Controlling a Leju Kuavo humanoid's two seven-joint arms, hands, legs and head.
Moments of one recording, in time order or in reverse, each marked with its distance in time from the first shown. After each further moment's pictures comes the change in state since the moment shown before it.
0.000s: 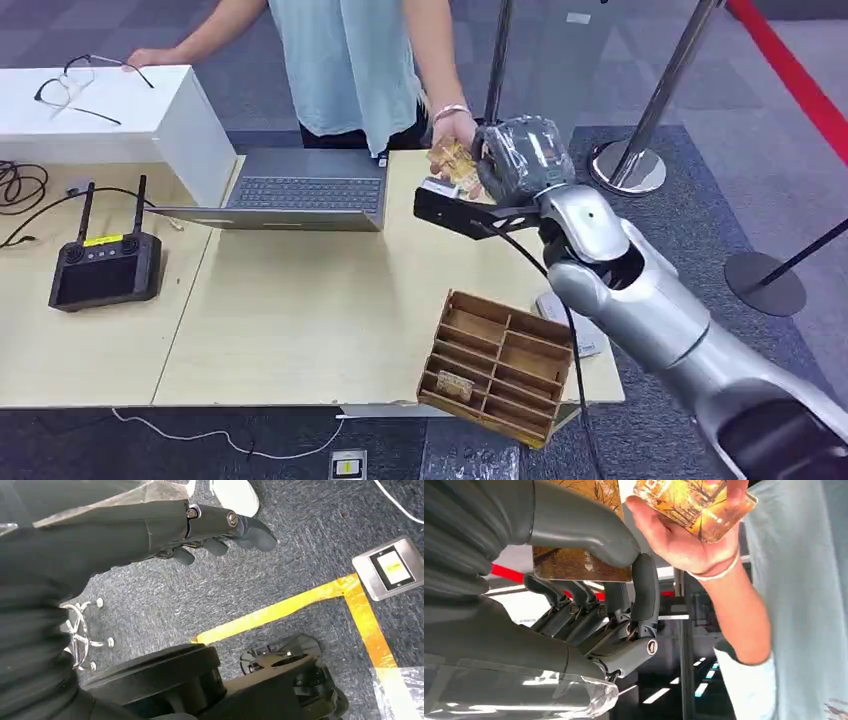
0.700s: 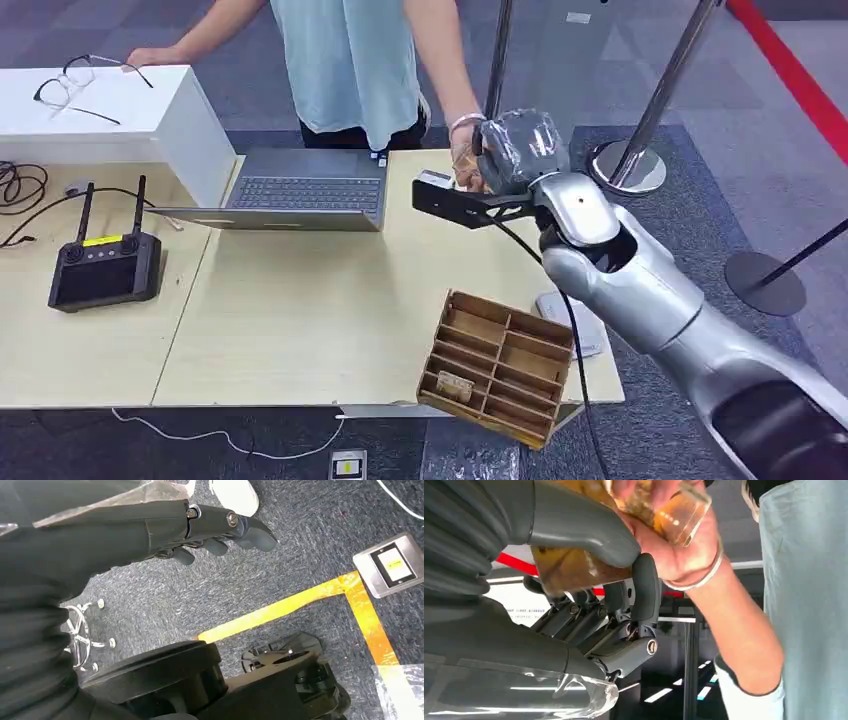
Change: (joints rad) left arm -0.001 -0.002 -0.014 0.000 0.000 -0.003 0.005; right arm -0.061 0.021 0.051 0.100 0.006 0.019 0.002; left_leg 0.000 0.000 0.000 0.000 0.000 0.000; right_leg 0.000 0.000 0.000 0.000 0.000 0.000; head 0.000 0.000
